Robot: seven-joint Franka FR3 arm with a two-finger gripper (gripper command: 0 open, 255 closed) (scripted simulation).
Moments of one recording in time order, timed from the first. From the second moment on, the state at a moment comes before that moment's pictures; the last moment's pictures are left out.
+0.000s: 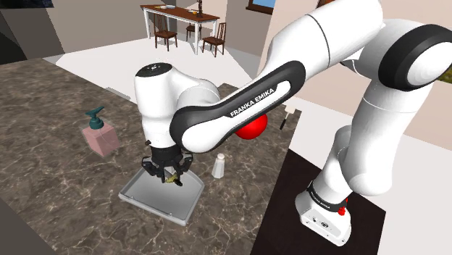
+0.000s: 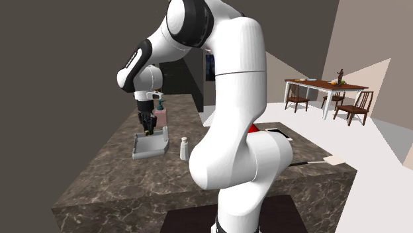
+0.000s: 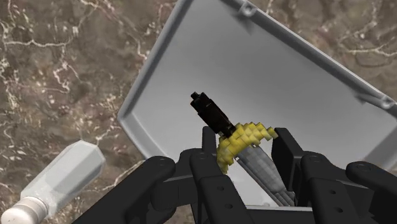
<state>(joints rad) 0.47 0.18 0.37 -2.02 -0.04 2.15 1.45</state>
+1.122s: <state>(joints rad) 0.47 0.17 0.37 -2.02 -0.04 2.14 1.45</state>
